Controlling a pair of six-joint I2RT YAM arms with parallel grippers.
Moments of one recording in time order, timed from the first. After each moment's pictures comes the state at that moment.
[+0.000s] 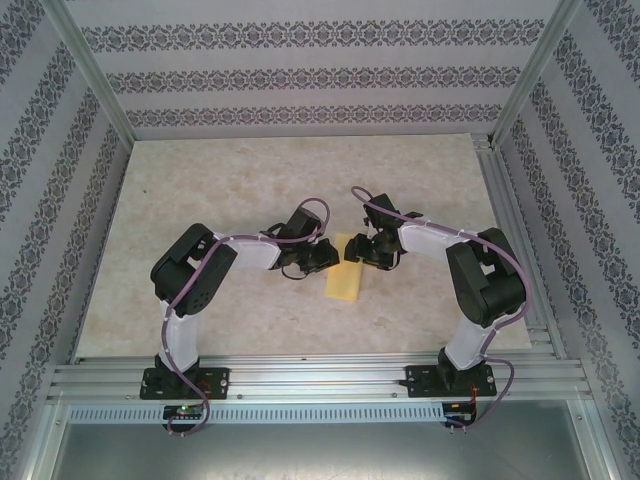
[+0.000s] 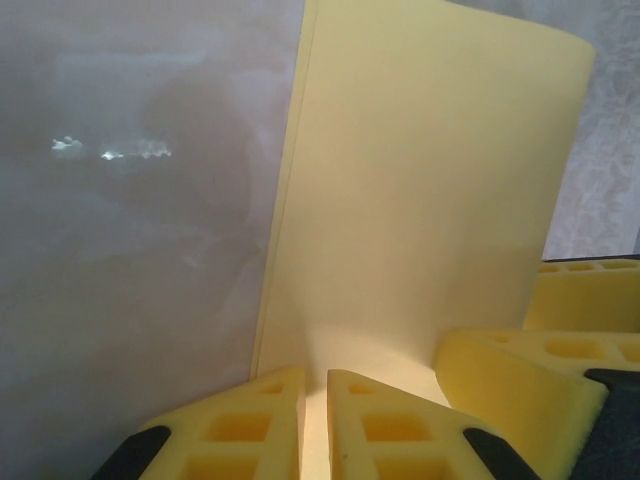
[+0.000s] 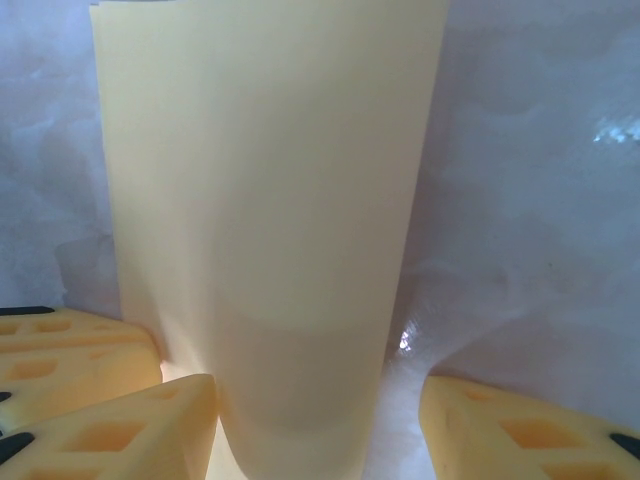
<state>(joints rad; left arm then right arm) -0.68 1.98 1.08 0.02 0.44 -0.96 0.43 1.76 1.00 -0.49 -0.27 0.56</state>
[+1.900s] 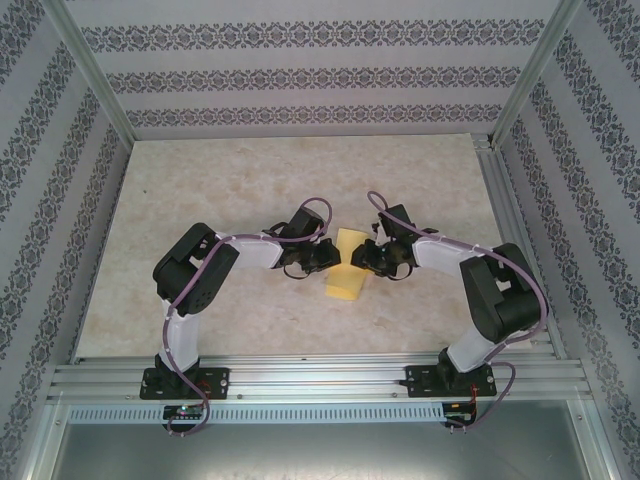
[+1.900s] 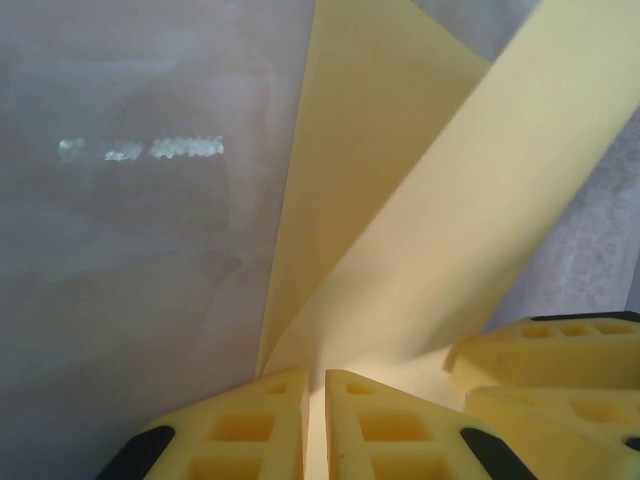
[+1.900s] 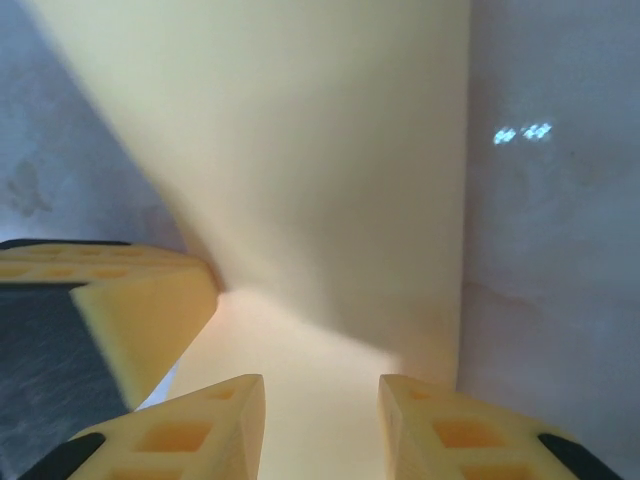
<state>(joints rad) -0.69 1.99 1.10 0.00 0.43 -0.94 0.39 1.61 0.80 -0.30 -0.43 0.63</state>
